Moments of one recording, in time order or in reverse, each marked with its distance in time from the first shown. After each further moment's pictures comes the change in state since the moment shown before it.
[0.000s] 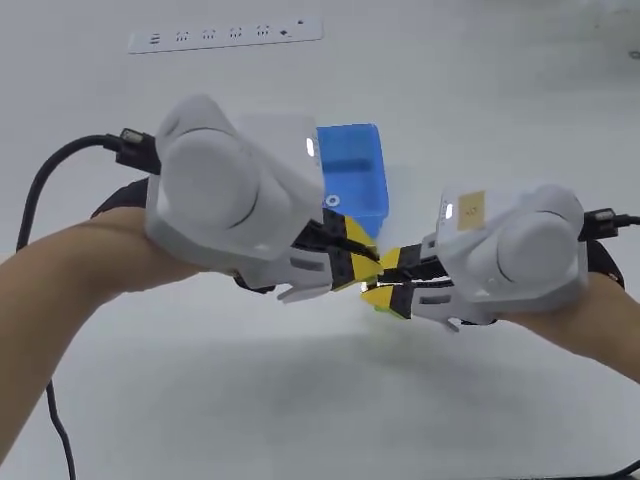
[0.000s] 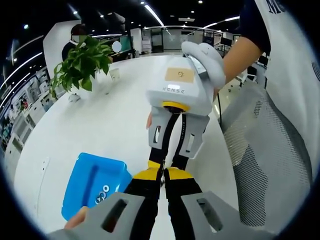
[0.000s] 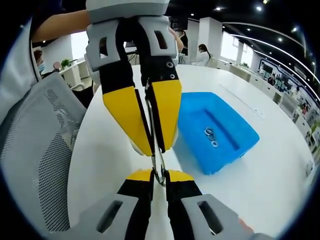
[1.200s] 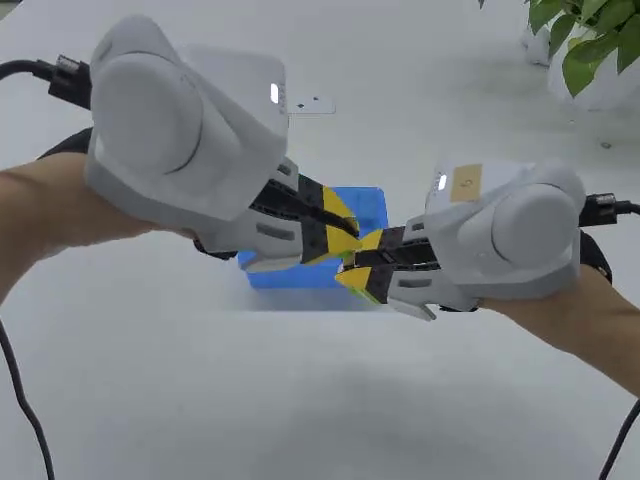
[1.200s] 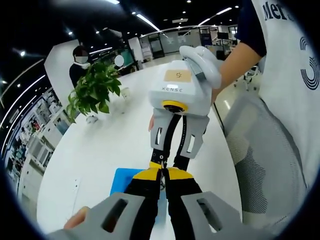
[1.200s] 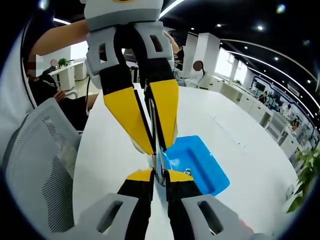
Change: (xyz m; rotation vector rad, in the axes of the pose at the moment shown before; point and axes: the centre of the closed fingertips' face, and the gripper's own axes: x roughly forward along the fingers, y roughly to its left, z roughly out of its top) left arm -0.083 0.018 0.045 0.148 -0.035 0.119; right arm -0.030 -0.014 0.096 -0.090 -0.100 -0.110
